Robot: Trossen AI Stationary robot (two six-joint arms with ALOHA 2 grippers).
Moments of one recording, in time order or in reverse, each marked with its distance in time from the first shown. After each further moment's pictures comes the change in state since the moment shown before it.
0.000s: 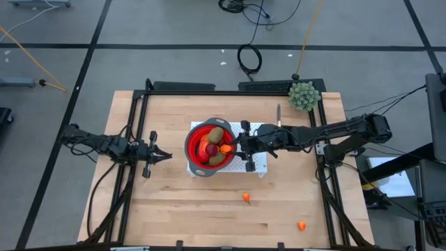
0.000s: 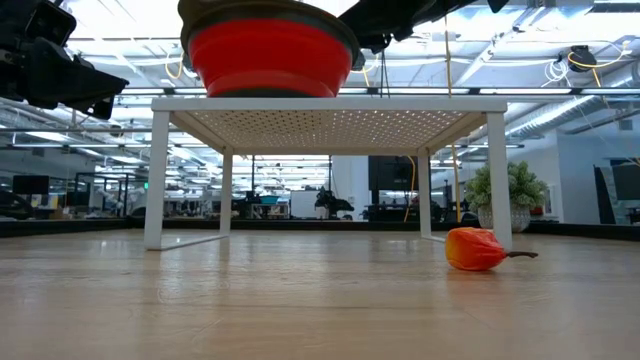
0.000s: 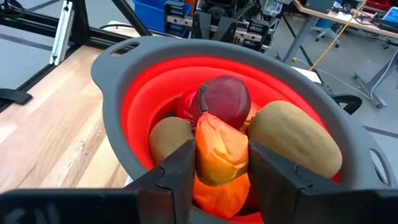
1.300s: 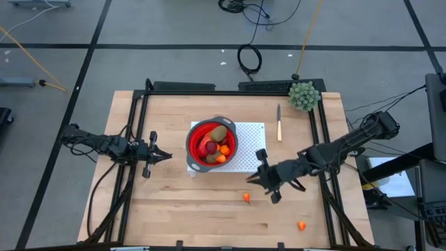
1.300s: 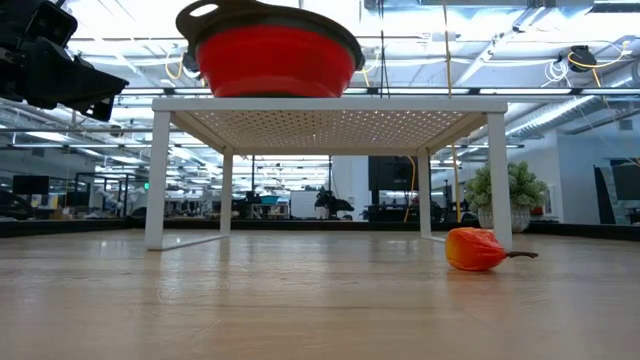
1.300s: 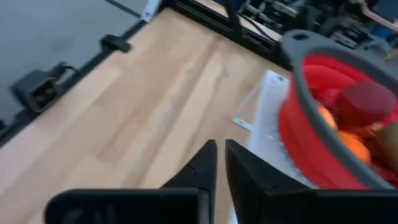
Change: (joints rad) left arm 0.000 0.000 0.000 0.000 0.001 -0.026; right arm 0.371 -0.127 -0.002 -0.298 0.212 -0.003
